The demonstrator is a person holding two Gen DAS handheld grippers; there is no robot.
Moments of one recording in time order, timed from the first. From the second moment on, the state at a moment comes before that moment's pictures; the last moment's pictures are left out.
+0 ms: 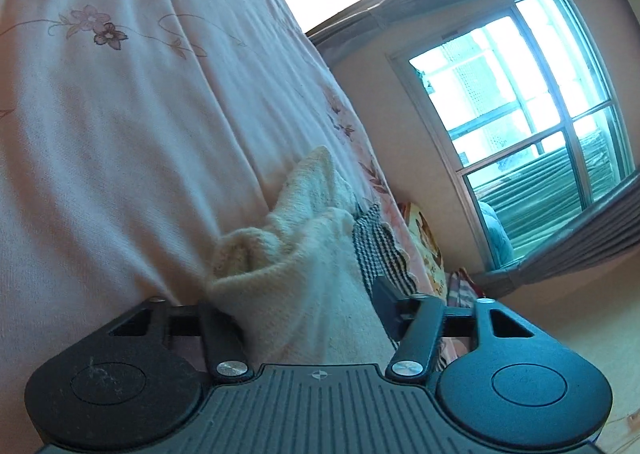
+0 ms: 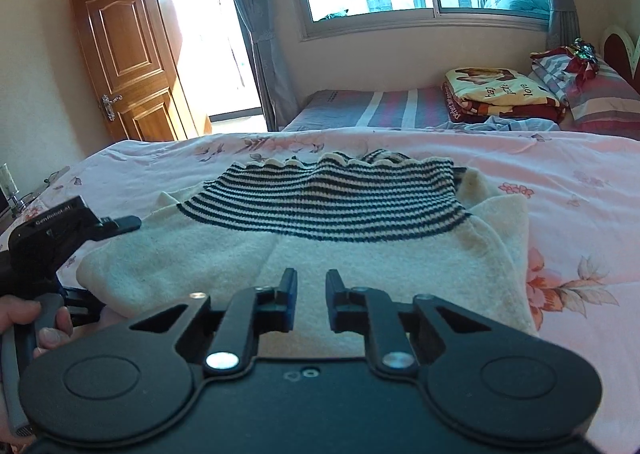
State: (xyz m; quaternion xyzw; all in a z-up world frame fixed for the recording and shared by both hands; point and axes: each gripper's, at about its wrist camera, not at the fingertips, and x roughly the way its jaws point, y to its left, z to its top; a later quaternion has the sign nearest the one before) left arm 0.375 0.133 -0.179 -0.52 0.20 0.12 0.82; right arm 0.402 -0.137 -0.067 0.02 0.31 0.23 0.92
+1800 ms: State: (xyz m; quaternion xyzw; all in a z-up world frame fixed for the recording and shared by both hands) left arm 0.427 -0.006 -0.043 -0.24 0.27 -0.20 0.91; right arm 0.453 -0.308 -0.109 0.47 0.38 0.20 0.77
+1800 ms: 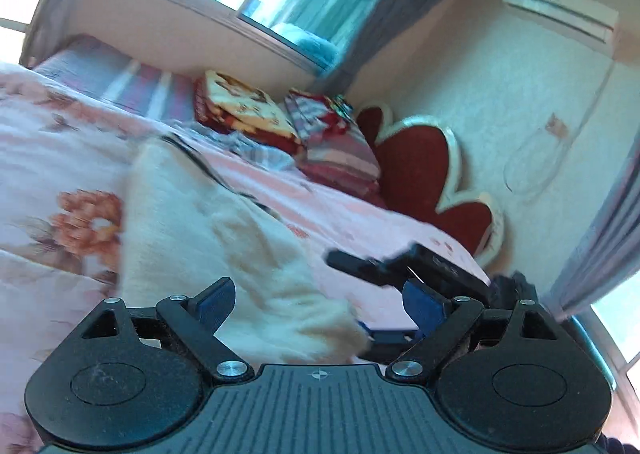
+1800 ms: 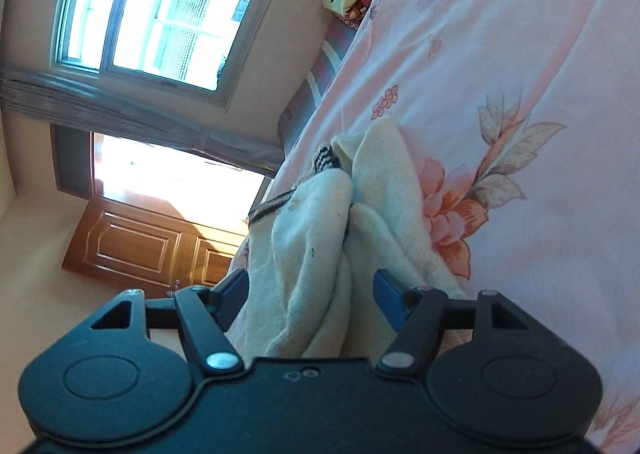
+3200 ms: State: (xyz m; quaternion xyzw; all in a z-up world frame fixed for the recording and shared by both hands) left arm 0.541 -0.011 -0.107 -0.12 0.40 -0.11 0.90; right arm 0.502 -0.294 -0.084 0.21 0.31 0.17 0.91
